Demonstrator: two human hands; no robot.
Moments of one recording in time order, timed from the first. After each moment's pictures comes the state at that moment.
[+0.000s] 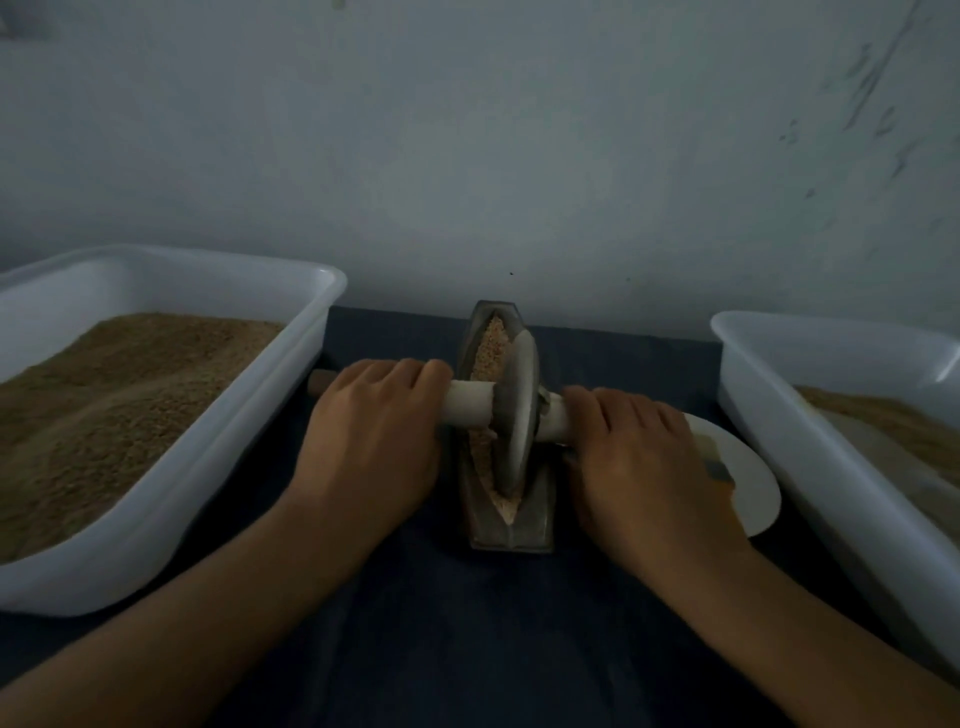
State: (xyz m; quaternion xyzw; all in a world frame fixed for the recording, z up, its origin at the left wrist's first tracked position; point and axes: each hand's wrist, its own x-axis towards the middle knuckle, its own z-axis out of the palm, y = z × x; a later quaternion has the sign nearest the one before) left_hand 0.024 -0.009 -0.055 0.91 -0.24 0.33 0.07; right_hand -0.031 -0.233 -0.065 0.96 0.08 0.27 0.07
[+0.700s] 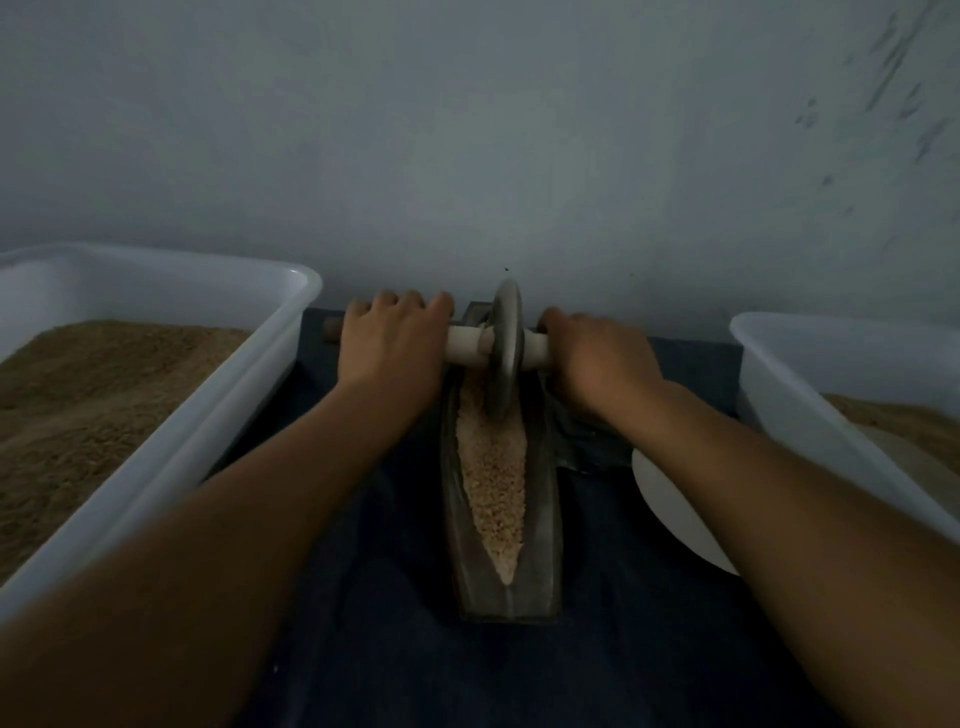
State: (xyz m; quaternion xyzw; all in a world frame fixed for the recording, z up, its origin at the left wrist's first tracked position) left_hand 0.152 -0.048 -0.046 0.95 -0.17 0.25 0.00; right_hand 0.124 -0.258 -0.046 0.98 0.06 0.20 0.06
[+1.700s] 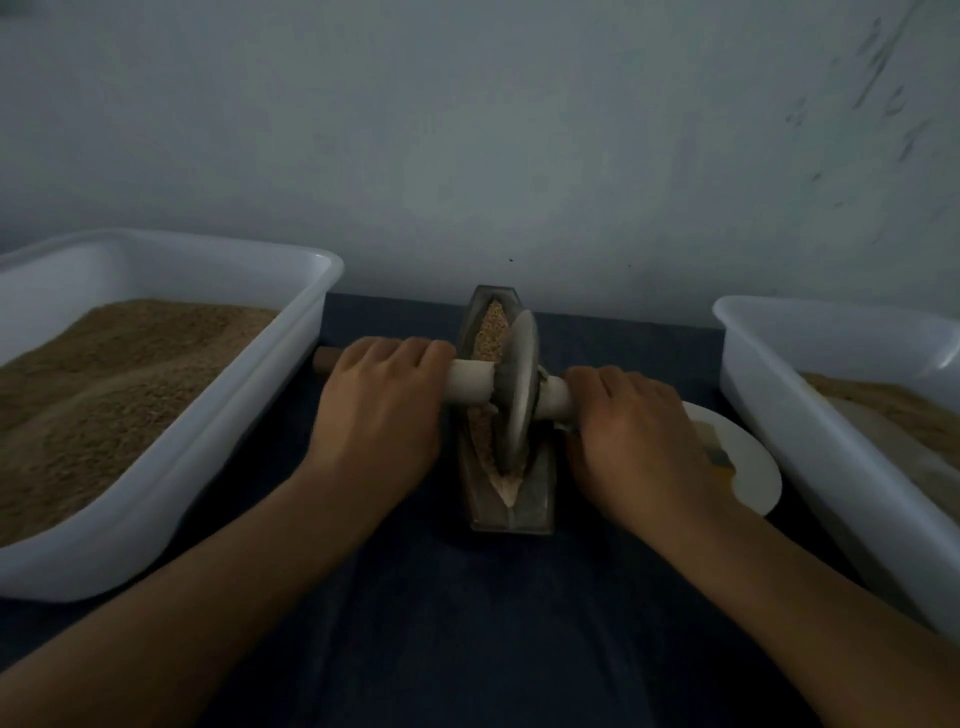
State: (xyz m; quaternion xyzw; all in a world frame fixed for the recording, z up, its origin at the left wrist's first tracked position) left_hand 0.036 -0.015 -0.059 0.92 -0.24 0.31 0.08; right_hand -0.011 -0.239 -0.066 0.96 0.09 0.26 0.05
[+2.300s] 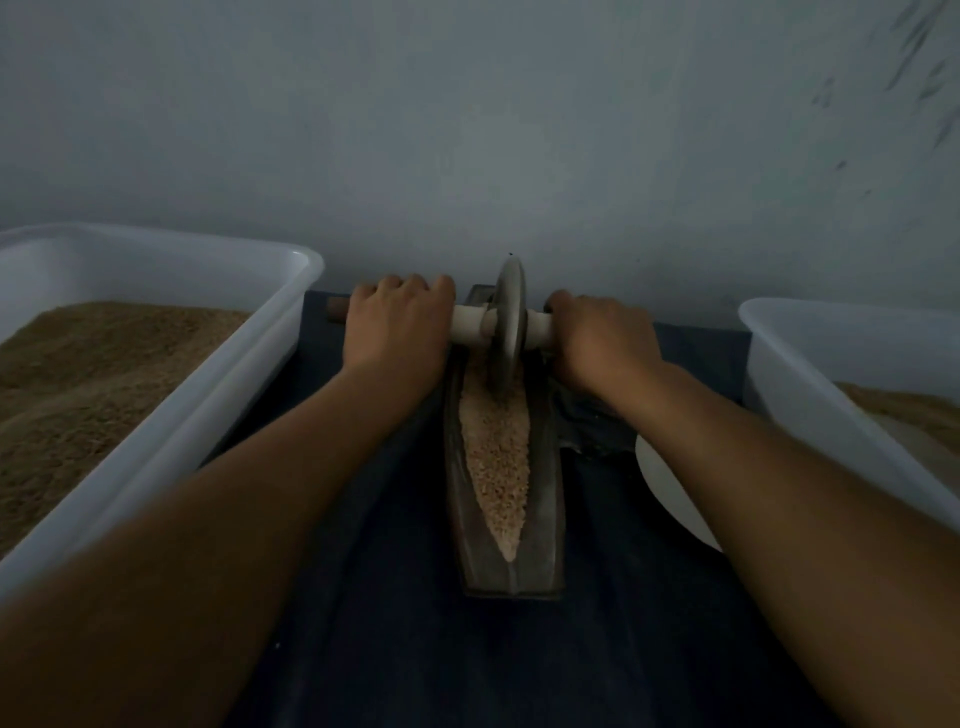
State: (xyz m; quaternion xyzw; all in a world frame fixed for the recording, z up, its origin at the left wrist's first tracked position) left_hand 0.152 -0.050 -0.047 0.96 -0.16 0.24 0.00; right_hand 0.131 -0.255 -0.047 0.98 0.03 0.20 0.05
